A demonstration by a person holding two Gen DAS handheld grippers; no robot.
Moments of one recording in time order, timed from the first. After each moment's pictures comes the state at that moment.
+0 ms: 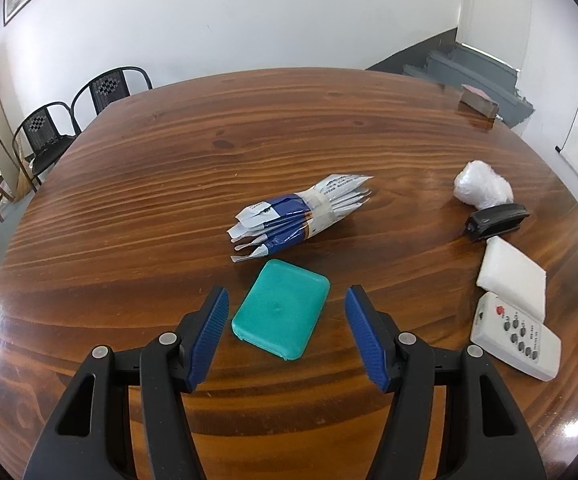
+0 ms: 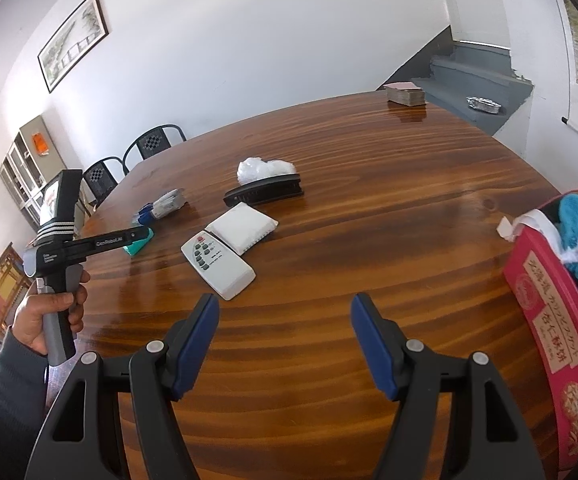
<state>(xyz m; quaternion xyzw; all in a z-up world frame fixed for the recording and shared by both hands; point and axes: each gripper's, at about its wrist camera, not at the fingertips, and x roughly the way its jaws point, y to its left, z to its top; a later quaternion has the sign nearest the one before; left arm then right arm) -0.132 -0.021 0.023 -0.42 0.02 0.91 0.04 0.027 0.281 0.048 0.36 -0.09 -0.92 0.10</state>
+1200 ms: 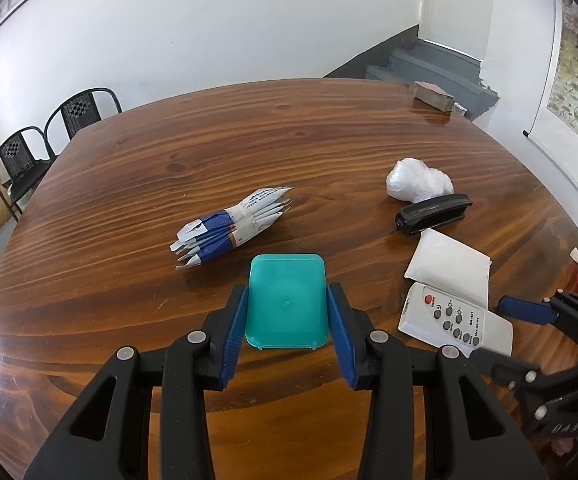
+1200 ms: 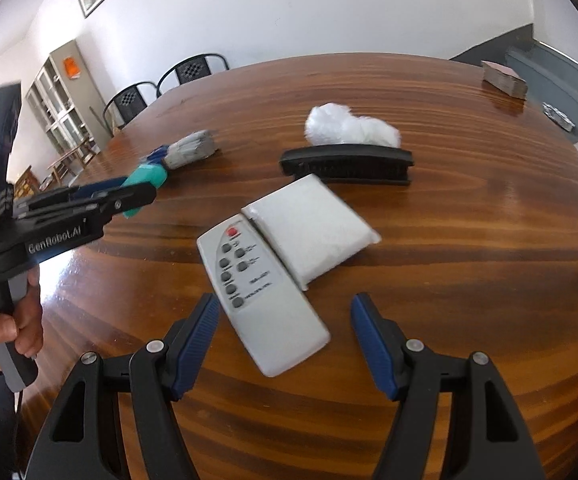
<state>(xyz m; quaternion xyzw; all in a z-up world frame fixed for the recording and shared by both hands) -0.107 0.013 0.048 -0.40 0.04 0.91 0.10 -0.075 0.203 0.007 0.44 0.00 -0.88 0.19</state>
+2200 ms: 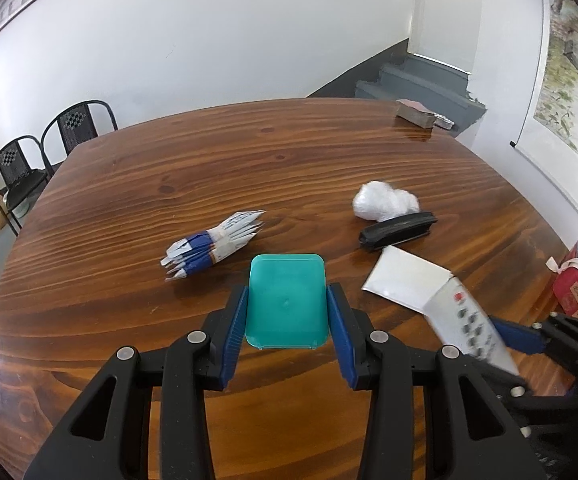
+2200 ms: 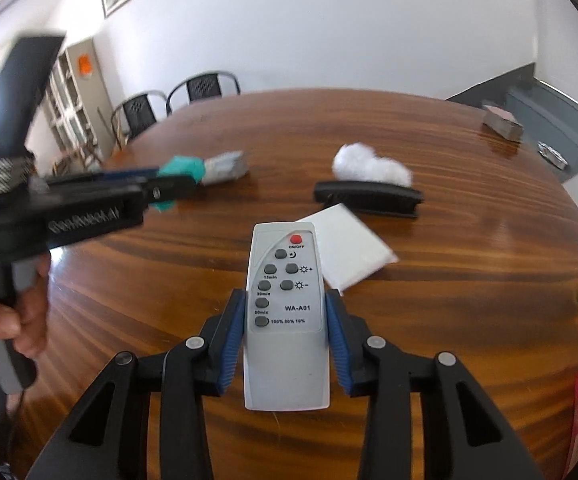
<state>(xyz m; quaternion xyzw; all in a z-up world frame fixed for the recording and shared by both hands) -0.085 0.027 0.076 -0.38 0.03 0.92 0.12 -0.030 0.205 0.041 0.38 0.01 -0.91 0.18</state>
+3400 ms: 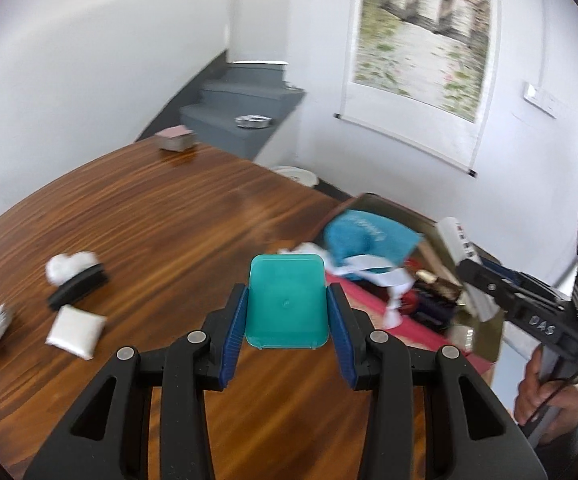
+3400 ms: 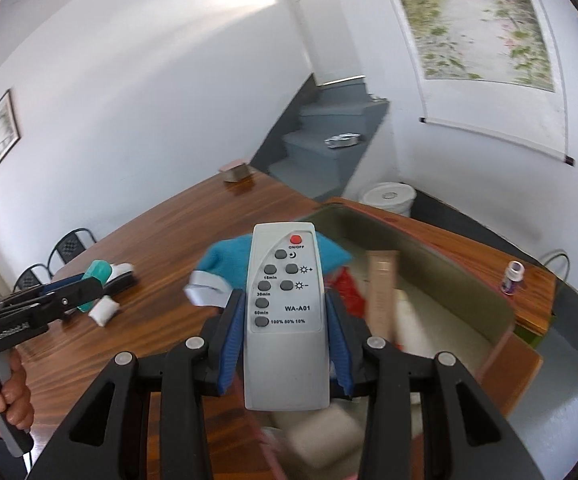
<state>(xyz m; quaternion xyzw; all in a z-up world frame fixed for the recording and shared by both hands) 0.047 0.287 0.132 -0.32 0.10 0.86 0.38 0.153 0.490 0.082 0.25 -0.18 -0.95 -0.11</state>
